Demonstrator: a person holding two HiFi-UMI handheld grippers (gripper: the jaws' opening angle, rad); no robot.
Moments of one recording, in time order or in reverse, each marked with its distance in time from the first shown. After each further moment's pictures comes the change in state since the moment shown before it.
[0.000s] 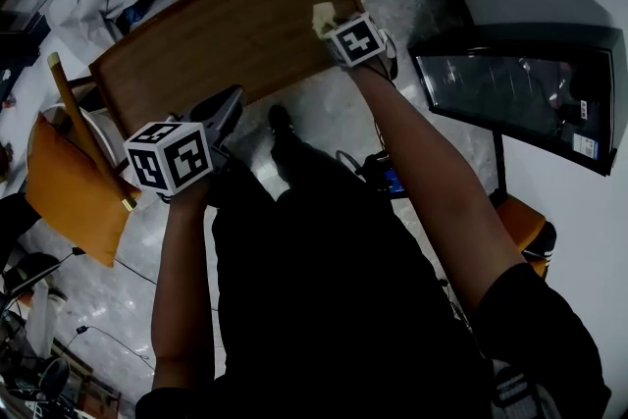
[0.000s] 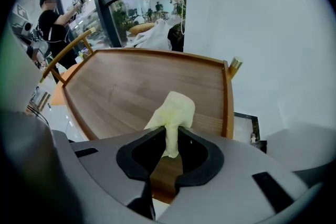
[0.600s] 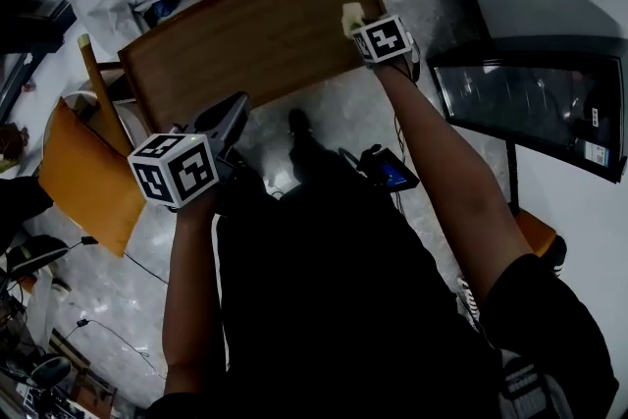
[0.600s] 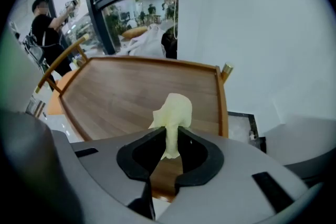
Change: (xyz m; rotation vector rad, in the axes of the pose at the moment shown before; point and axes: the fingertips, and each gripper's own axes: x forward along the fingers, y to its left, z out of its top) left arm -0.059 0.003 -0.002 0.003 -0.072 0.045; right arm -0.012 -0.006 0.006 0.074 -0.021 -0.051
